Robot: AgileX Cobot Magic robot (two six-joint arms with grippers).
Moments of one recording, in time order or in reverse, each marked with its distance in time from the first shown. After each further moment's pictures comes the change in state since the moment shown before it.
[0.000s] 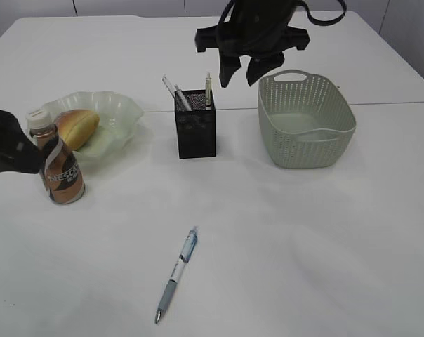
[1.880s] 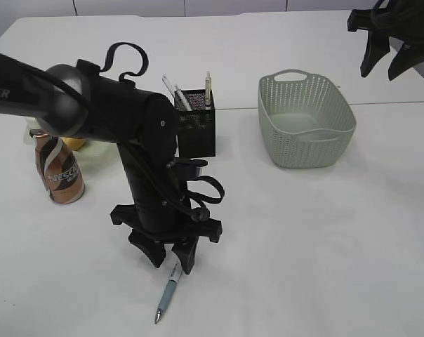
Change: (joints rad) left arm -0.262 0.908 -0.477 -0.166 0.187 -0.184; right arm -0.406 -0.150 0.188 0.035 0.068 -0.039
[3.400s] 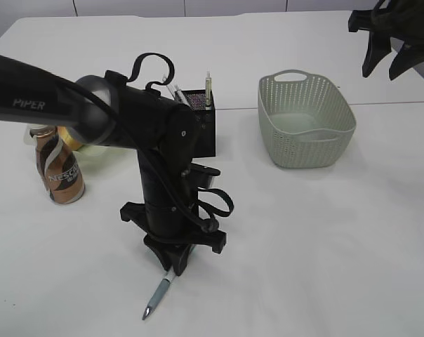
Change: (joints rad) left arm -0.035 0.081 -0.076 0.101 0.064 0.016; right arm 0.000 0.000 0.000 -0.008 0.000 0.000
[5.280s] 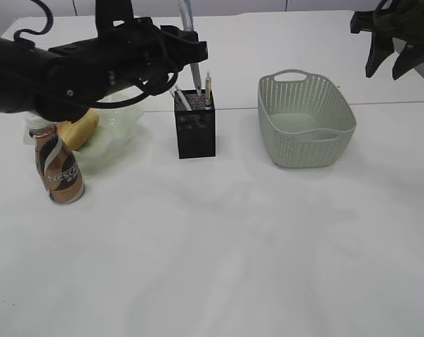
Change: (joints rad) left arm 0.158 -0.339 0.286 0.090 -1.465 0.009; right arm 0.000 0.000 0.000 -0.025 0.000 0.000
